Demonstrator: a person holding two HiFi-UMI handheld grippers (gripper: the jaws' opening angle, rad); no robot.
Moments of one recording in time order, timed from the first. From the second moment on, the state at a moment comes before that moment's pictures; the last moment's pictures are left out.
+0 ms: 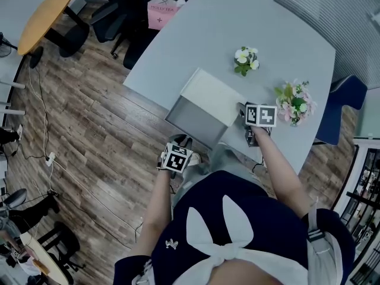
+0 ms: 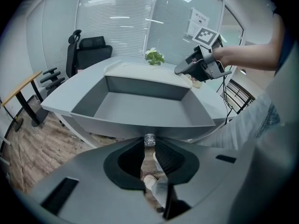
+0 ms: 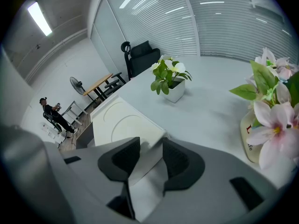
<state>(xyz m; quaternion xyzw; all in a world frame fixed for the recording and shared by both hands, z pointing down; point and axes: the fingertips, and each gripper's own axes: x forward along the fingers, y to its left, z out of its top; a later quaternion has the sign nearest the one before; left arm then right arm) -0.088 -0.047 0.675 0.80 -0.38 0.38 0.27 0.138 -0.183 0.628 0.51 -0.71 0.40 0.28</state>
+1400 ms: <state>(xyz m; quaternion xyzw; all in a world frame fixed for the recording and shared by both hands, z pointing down) -0.096 -0.074 0.569 0.83 -0.44 0.22 0.27 0.113 -0.147 0.543 0.51 -0.78 0.31 0.19</state>
